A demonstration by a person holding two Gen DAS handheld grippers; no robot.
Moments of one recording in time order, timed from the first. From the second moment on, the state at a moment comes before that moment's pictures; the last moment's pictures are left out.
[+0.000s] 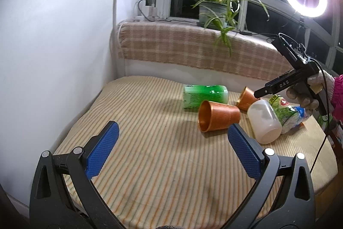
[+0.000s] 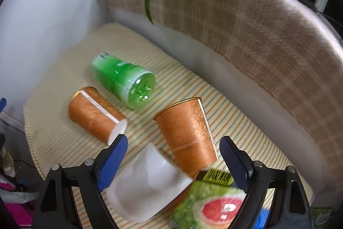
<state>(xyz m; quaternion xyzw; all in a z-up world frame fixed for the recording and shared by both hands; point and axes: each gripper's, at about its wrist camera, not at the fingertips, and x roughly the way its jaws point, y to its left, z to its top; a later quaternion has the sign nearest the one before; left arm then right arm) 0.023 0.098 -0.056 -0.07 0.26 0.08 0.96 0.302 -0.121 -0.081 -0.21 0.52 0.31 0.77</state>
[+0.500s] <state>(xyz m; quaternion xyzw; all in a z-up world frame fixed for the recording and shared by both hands) 0.030 0.124 -0.066 -0.08 0.27 0.11 0.95 0.337 -0.102 -0.108 -0.26 0.57 0.33 0.71</state>
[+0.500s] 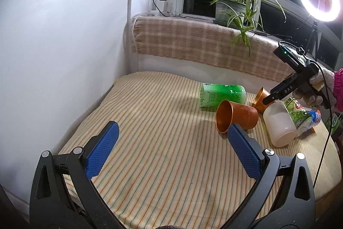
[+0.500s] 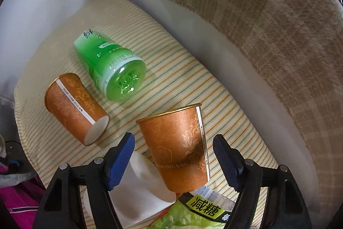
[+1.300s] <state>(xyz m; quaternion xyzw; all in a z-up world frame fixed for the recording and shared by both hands) 0.029 0.129 -0.065 -0.09 0.27 0.12 0.95 0.351 -0.088 -0.132 -0.25 0.56 0.33 0.72</state>
